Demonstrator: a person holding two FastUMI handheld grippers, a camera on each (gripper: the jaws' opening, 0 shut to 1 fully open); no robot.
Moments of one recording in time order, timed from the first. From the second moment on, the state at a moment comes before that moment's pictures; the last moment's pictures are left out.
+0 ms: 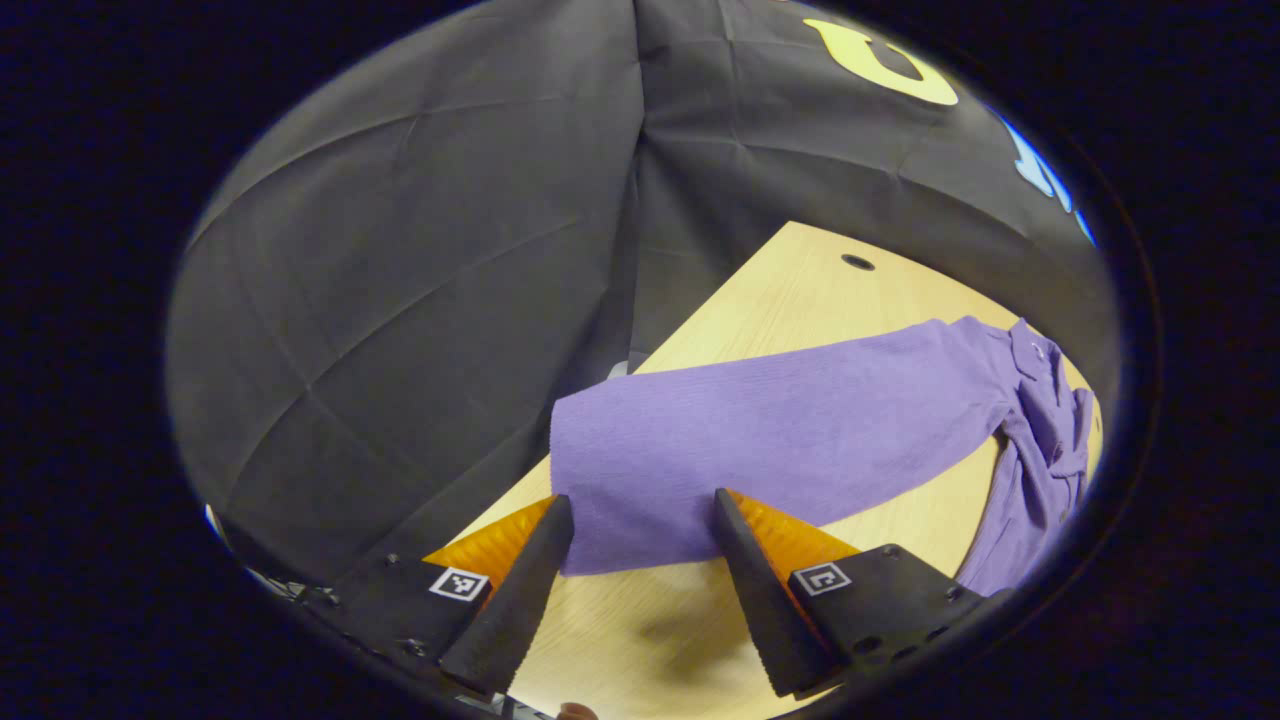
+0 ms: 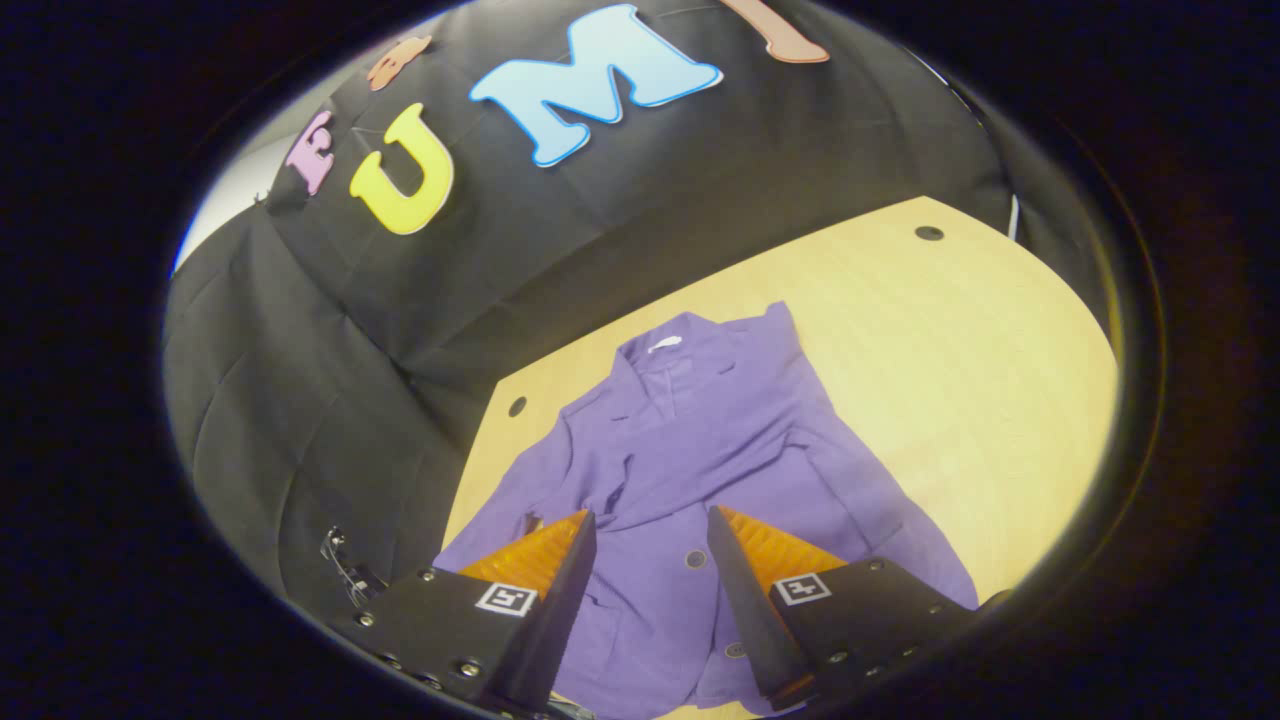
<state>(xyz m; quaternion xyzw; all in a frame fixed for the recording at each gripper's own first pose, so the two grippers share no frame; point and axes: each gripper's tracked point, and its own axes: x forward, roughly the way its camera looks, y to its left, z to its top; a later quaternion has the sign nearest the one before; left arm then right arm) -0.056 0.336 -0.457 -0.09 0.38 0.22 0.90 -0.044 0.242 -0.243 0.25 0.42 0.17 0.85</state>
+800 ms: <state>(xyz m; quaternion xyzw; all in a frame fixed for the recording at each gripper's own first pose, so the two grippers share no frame) -0.039 0.319 -0.461 -0.07 0.41 0.18 0.89 -0.053 0.236 -0.256 0.27 0.44 0.18 0.84</state>
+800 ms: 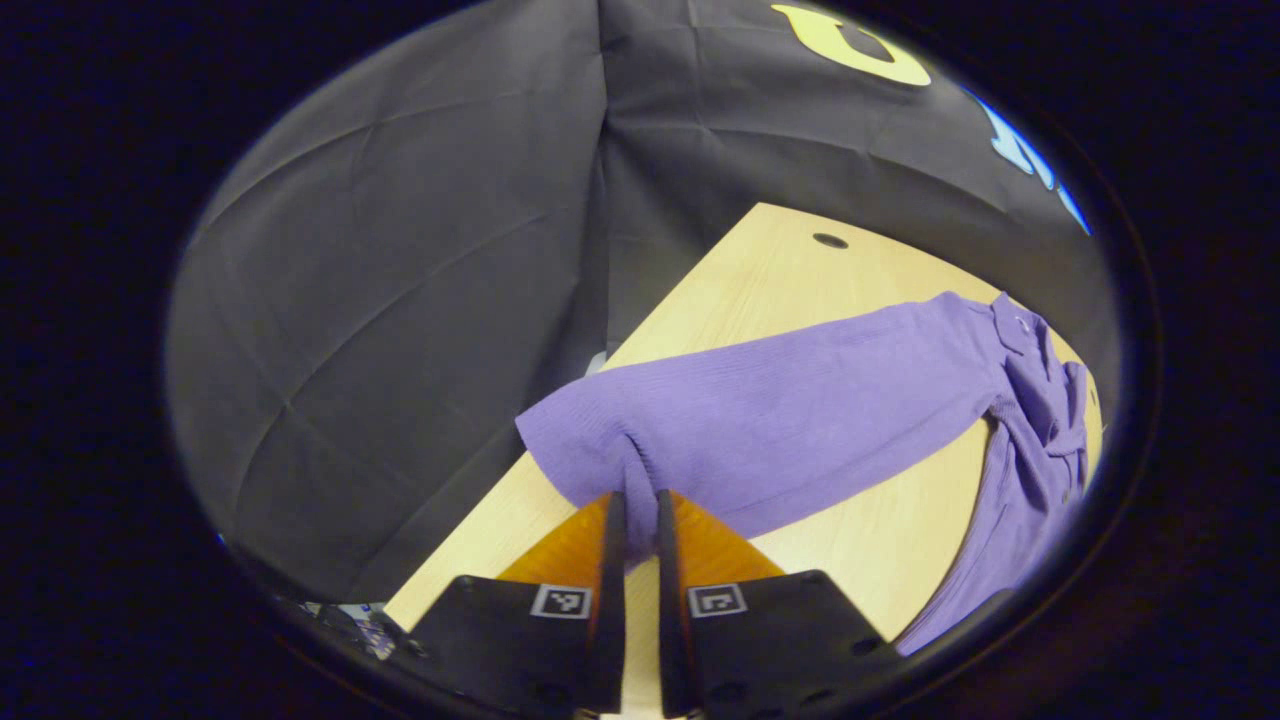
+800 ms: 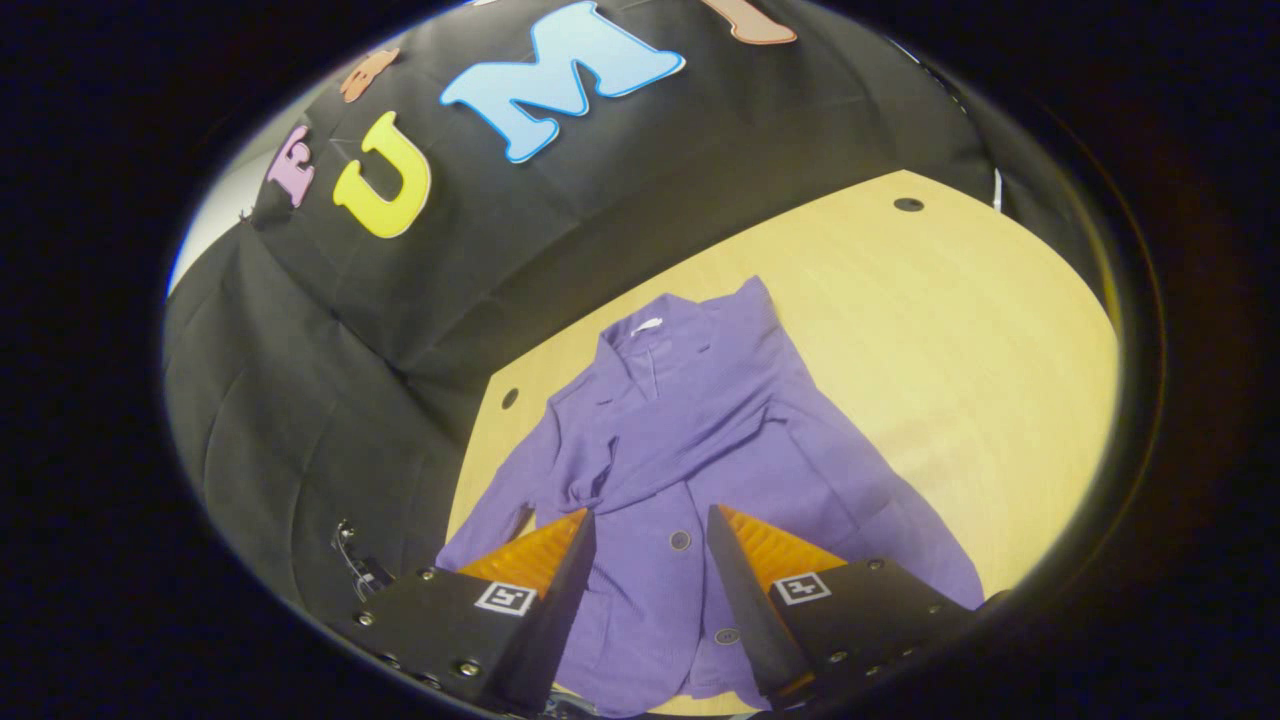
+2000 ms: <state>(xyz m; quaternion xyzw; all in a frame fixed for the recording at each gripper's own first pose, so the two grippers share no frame) 0.124 0.091 -0.326 -0.06 0.30 0.03 0.95 -0.028 0.152 -0.258 0.32 0.43 0.13 0.83</state>
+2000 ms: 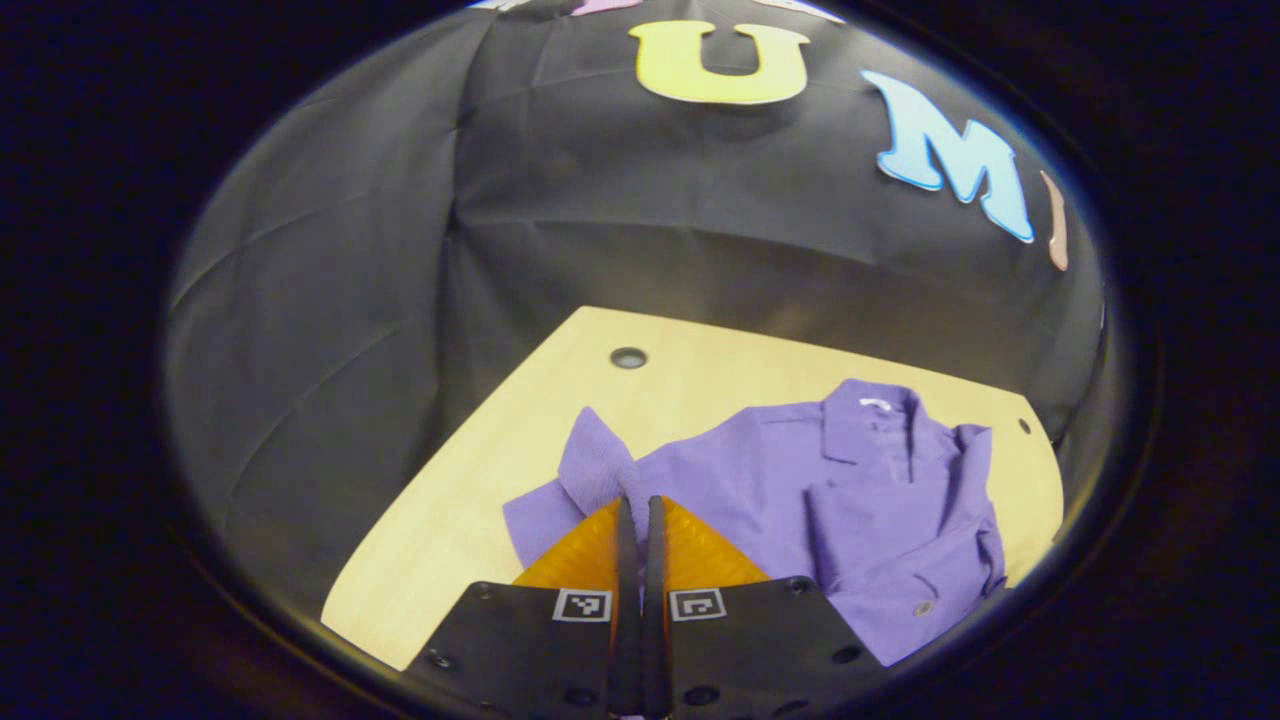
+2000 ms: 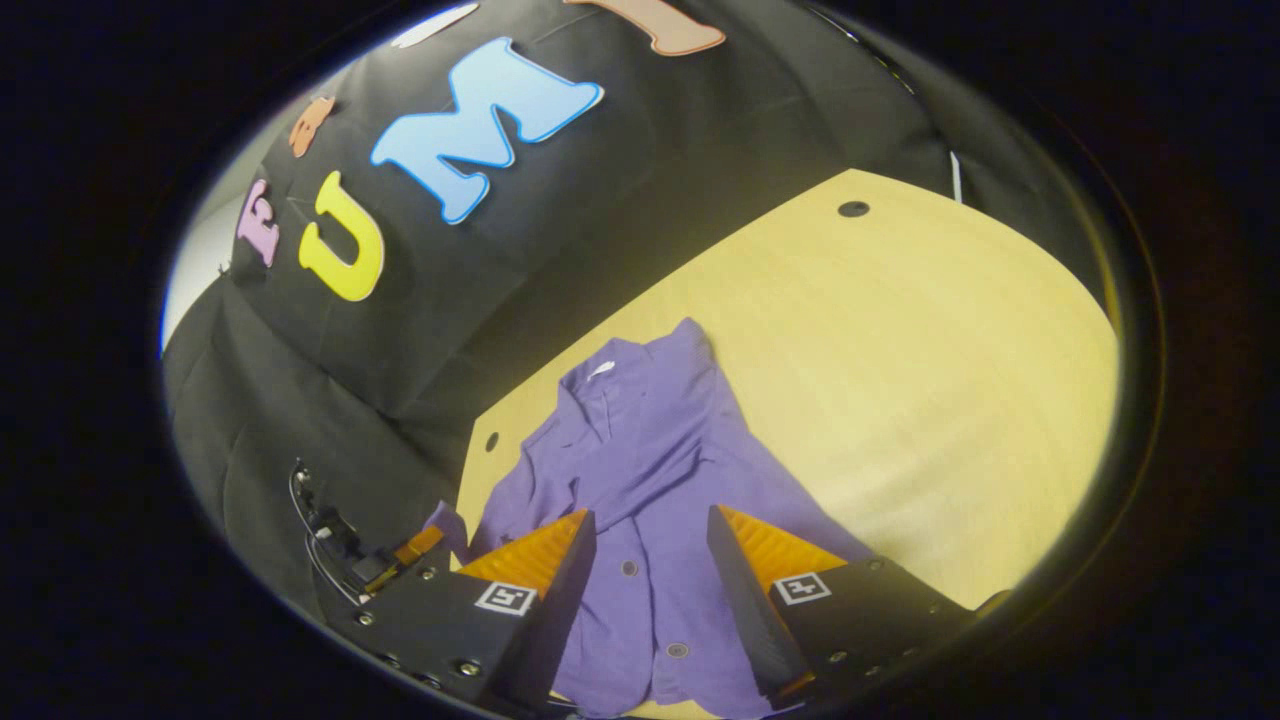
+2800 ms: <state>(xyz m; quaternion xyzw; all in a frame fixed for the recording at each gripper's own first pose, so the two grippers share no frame) 0.144 -0.217 -0.304 -0.03 0.30 -0.19 0.93 -0.058 0.061 -0.282 0.36 0.43 0.06 0.83</state>
